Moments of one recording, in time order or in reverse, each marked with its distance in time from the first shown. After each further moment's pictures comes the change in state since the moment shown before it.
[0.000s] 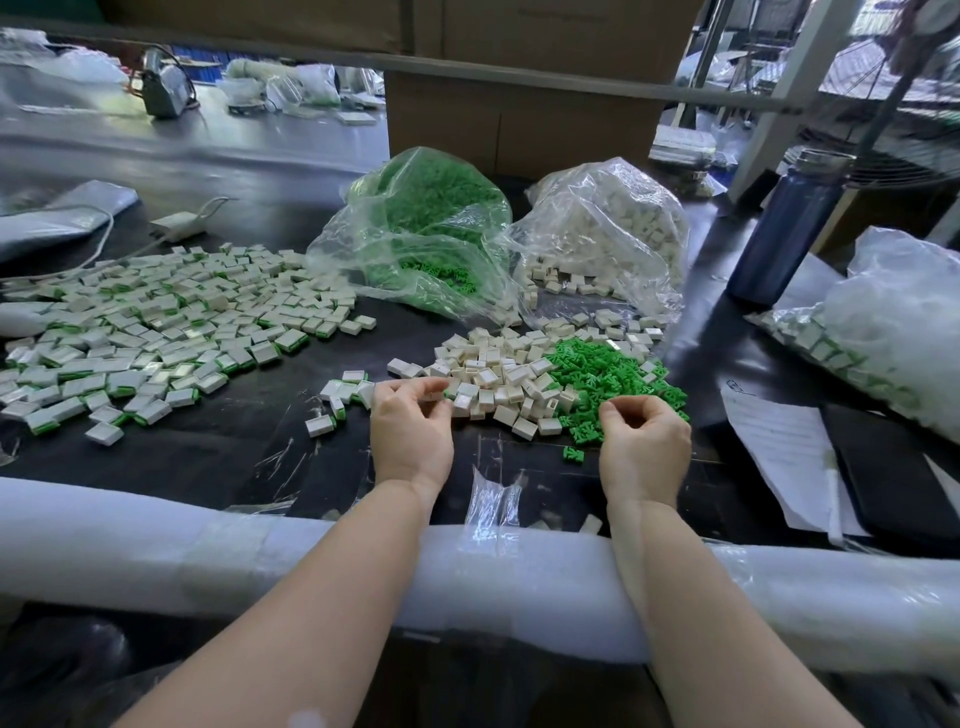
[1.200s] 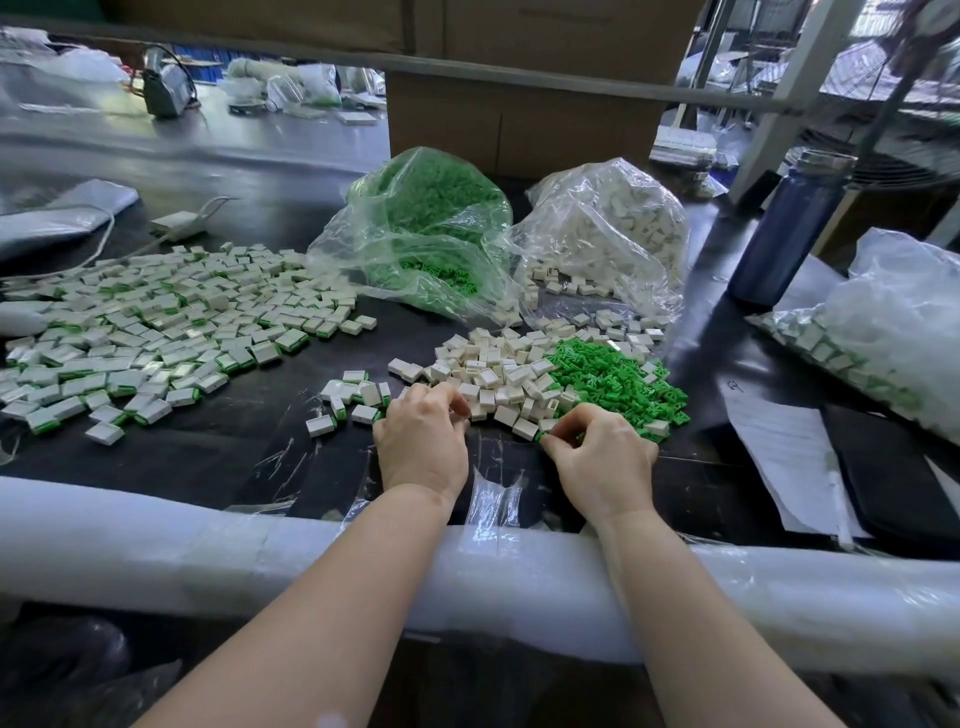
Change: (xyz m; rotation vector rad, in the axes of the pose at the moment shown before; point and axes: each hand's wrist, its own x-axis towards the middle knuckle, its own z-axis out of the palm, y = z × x) left_hand -0.008 0.000 0.004 0.480 -0.122 0.133; right_hand -0.013 -0.006 0.004 -0.461 -0.379 -0.260
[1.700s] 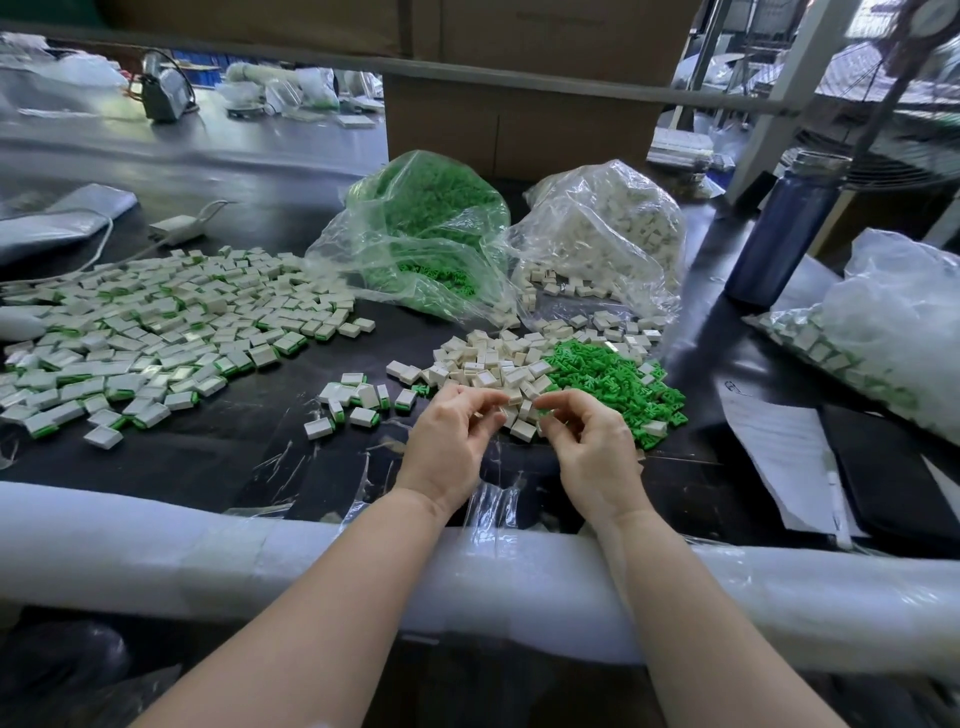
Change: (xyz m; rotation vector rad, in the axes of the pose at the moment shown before) left_hand -0.004 0.009 -0.004 -0.390 -0.171 0.220; right_hand 0.002 0.001 0.003 0.461 0.016 -0.186
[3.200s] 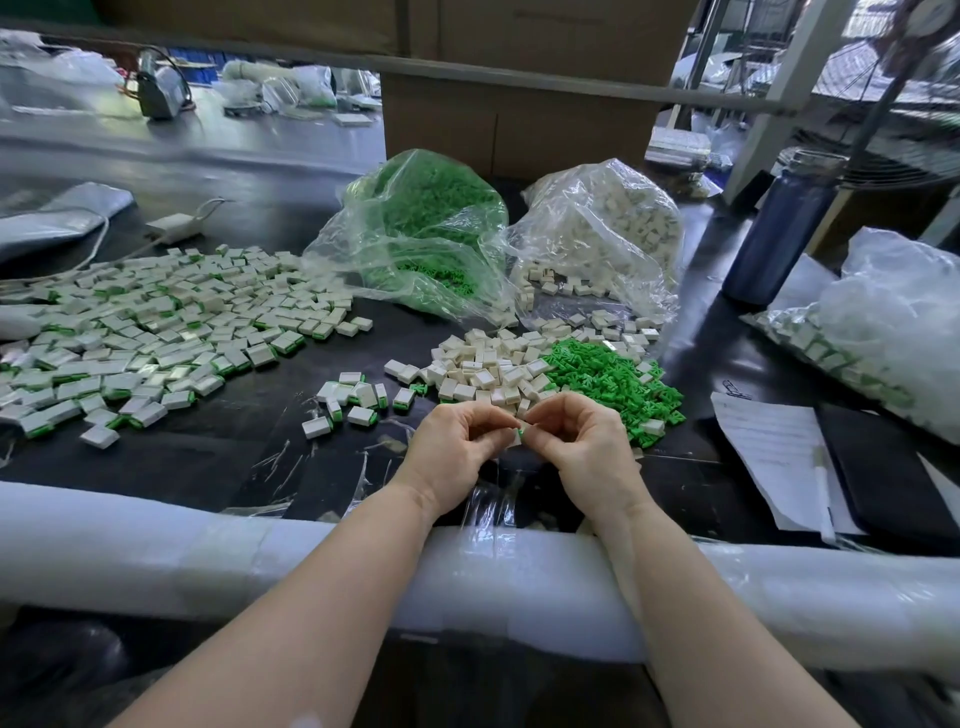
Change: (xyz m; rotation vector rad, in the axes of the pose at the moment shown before) left_hand 0.000 -0.004 0.000 -0.331 -0.199 -0.112; right_hand 0.000 -0.005 -0.003 0.299 -0.131 0.082
